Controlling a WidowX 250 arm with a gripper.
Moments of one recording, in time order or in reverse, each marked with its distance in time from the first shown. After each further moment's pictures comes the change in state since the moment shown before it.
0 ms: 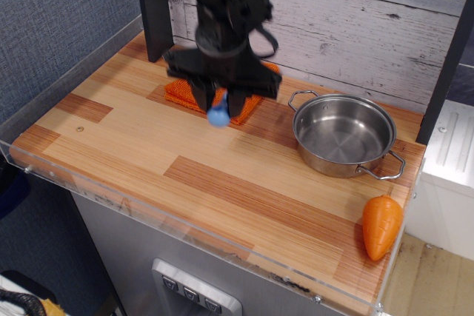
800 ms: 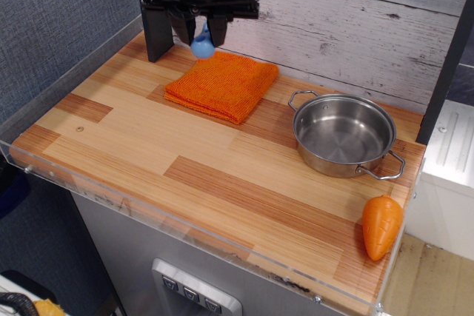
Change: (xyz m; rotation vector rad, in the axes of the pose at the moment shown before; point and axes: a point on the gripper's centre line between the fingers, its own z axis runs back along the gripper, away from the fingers) arm 0.052 0.032 0.024 -0.006 -0.100 0.140
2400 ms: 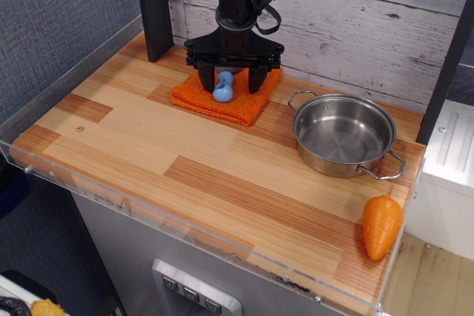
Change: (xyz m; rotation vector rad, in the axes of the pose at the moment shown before) arm -0.015 -0.026 -0.101 0.073 0.202 0.079
